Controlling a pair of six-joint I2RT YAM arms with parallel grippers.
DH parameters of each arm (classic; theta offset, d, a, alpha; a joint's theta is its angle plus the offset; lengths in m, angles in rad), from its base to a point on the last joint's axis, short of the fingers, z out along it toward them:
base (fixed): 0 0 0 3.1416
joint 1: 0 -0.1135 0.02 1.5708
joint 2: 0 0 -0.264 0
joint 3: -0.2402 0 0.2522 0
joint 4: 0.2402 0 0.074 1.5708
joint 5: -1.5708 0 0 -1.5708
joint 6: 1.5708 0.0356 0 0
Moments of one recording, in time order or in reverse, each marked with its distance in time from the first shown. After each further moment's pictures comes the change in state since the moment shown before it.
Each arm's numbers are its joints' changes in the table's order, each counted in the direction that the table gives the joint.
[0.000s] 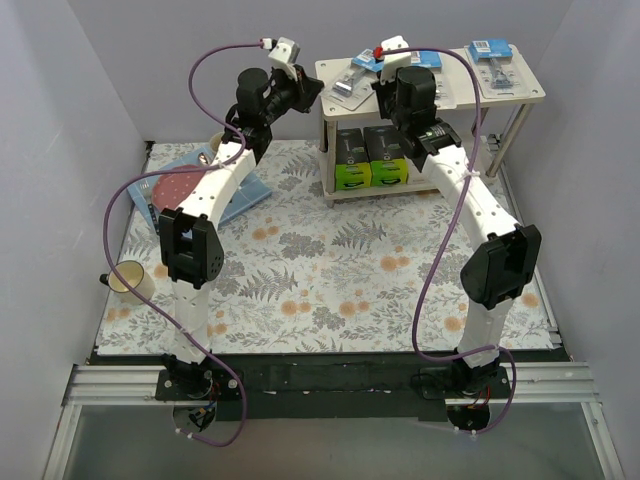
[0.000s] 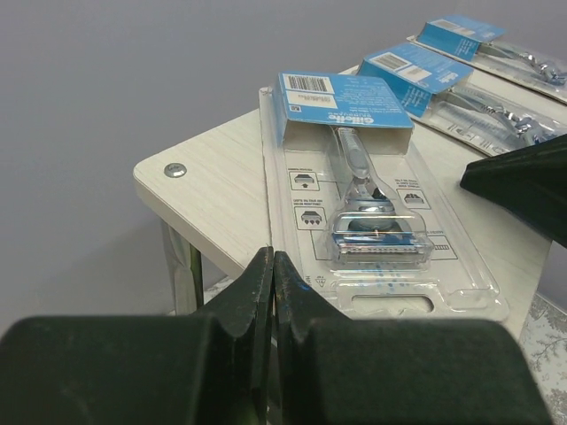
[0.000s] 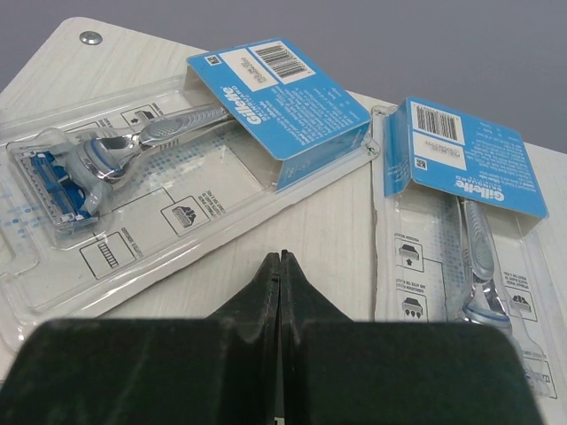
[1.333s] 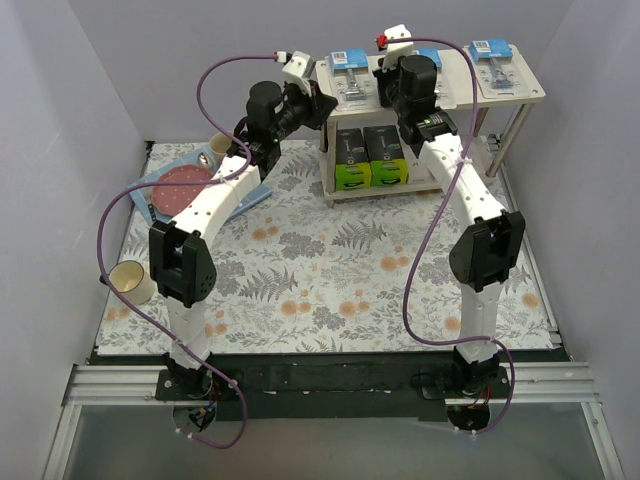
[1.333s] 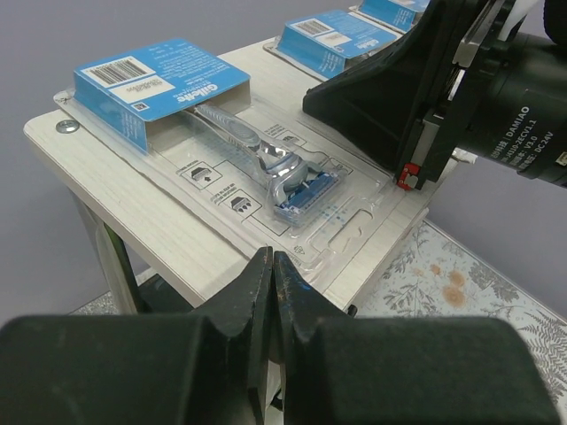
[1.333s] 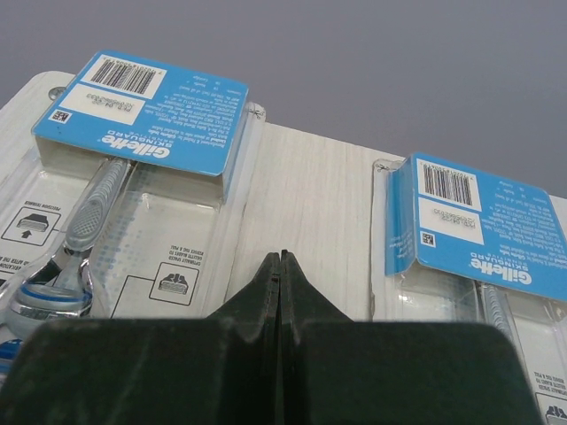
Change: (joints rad) left arm 0.101 -0.185 0.229 0.005 0.063 -0.004; right arm 0.048 0.167 -0.190 -0.021 0.109 0.026
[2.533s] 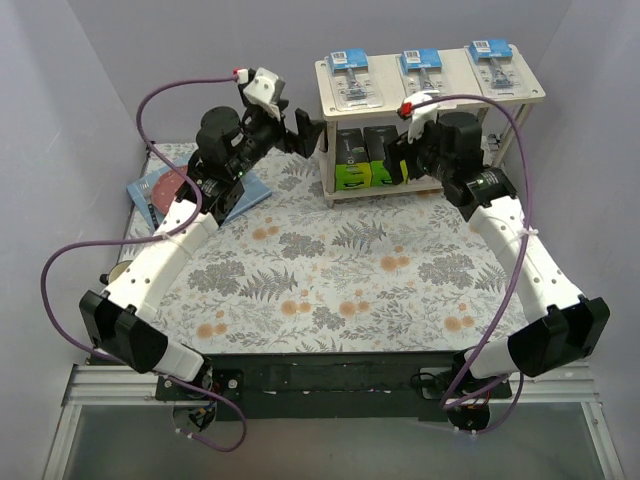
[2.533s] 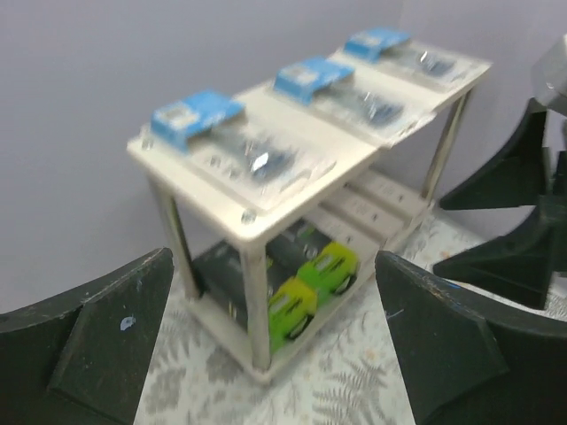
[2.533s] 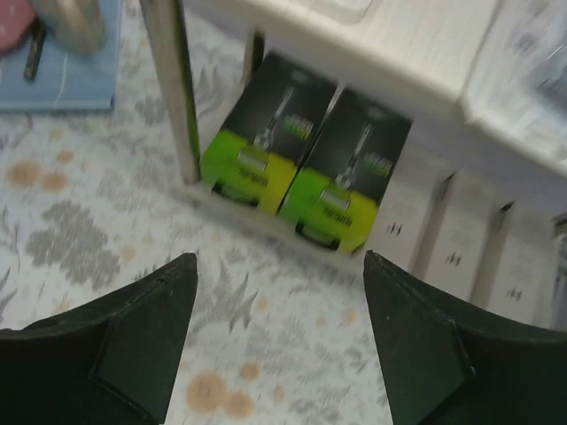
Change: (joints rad) left arm 0.046 -0.482 0.293 0.080 0.124 0.154; right arm 0.005 -0.640 0.626 0.207 0.235 -0.048
